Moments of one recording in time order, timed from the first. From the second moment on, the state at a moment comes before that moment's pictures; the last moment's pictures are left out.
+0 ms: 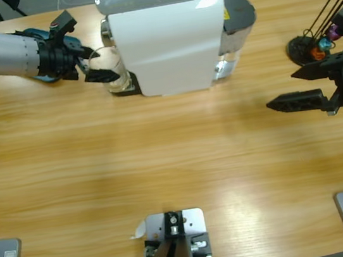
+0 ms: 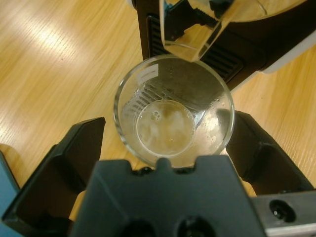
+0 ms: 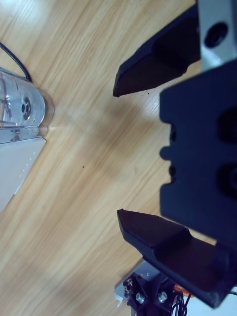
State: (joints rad) arm 0 -0.53 1.86 -0.94 -0.09 -0.47 0.41; arm 1 0.44 1.20 -0.65 0.30 0.29 -0.03
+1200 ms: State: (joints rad) arm 0 -0.54 1.86 -0.93 -0.09 -0.57 0.35; arm 1 0.44 1.20 -0.65 0.30 0.29 -0.03
